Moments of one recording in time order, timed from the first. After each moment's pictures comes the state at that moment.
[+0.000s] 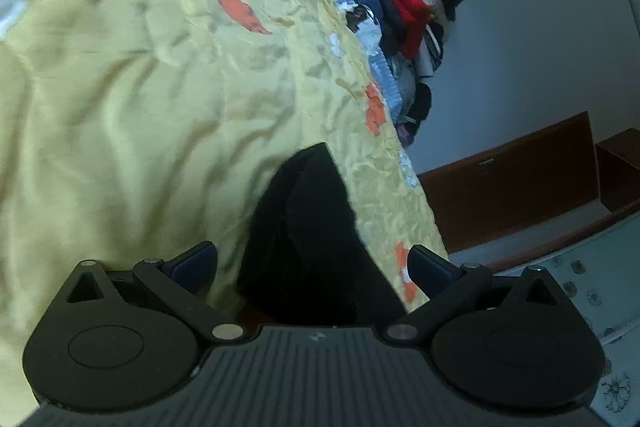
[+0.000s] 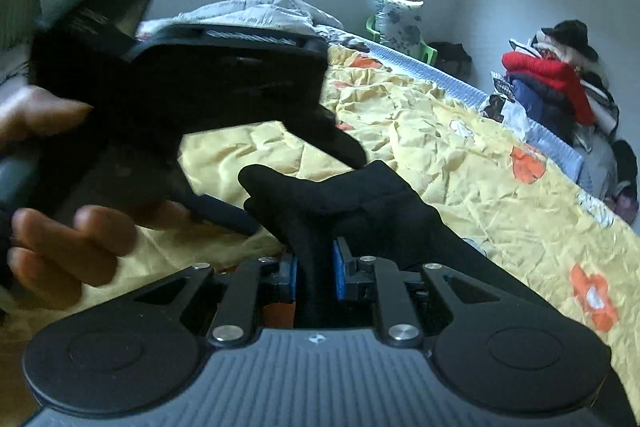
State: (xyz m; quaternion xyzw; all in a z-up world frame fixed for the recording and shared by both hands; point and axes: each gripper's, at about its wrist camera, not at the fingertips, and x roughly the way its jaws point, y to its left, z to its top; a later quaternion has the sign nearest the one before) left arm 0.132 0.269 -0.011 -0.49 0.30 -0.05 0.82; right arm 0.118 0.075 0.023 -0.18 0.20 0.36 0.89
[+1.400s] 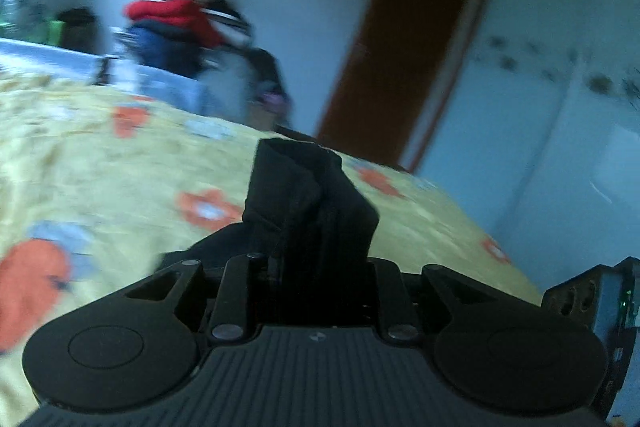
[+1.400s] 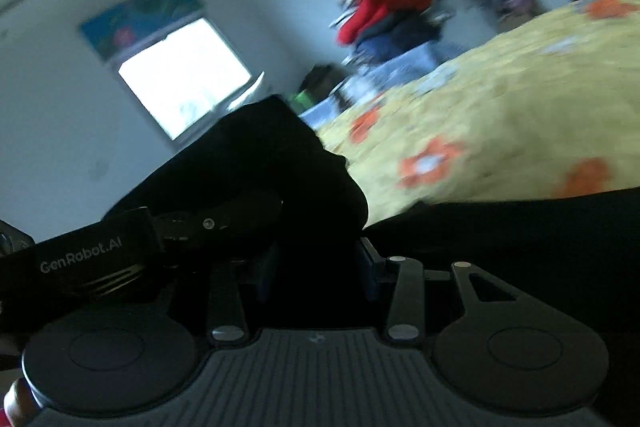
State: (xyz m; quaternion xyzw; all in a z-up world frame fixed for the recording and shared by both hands) left arm 0.093 -0.044 0.090 -0.11 0.23 -0.22 0.94; right arm 0.094 -0.226 0.027 0.31 0.22 0.24 0.89
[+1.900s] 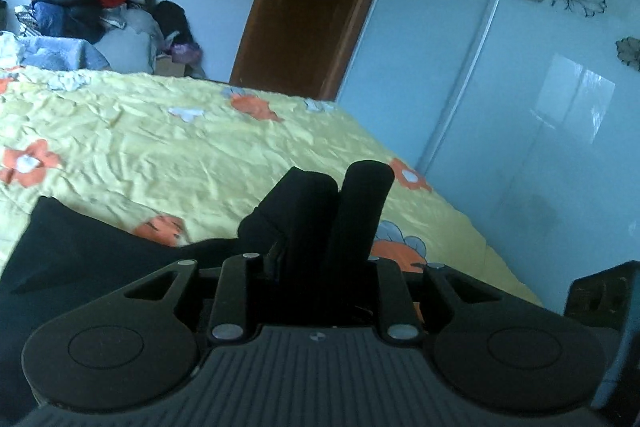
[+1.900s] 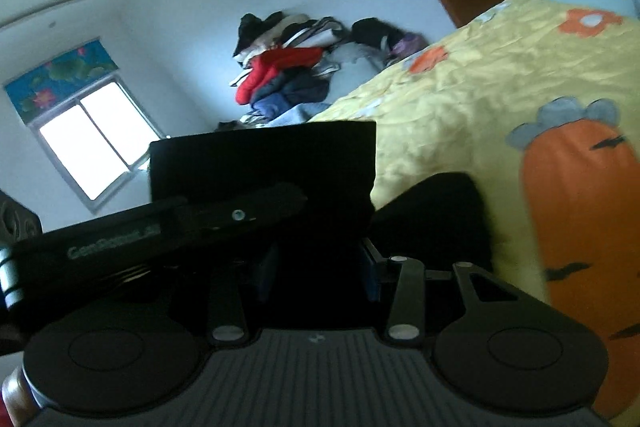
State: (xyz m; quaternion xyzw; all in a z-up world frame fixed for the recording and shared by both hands) left arm 0.112 -0.200 0.040 -0.06 0.28 -0.32 0.90; right arm 0.032 -0.357 -0.003 0.32 0.21 0.10 0.92
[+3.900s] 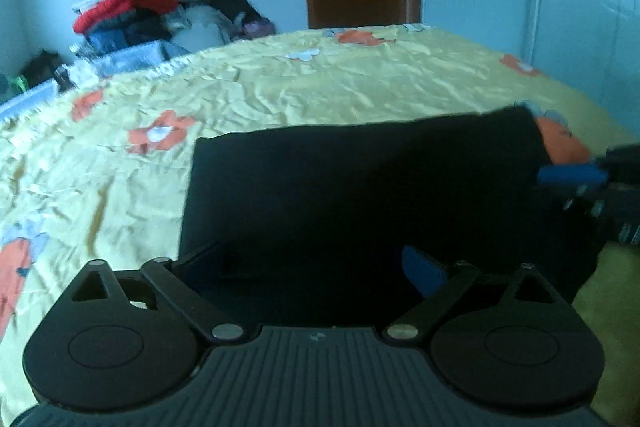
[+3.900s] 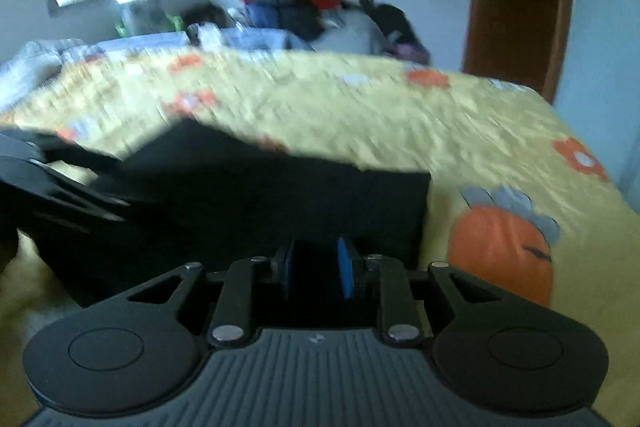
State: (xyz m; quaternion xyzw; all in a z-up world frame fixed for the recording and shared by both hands) left arm 0.084 -0.138 -0.009 0.12 0.30 -0.18 0.93; right arm 0.027 -0.335 -0.006 0.02 0.28 0.07 0.96
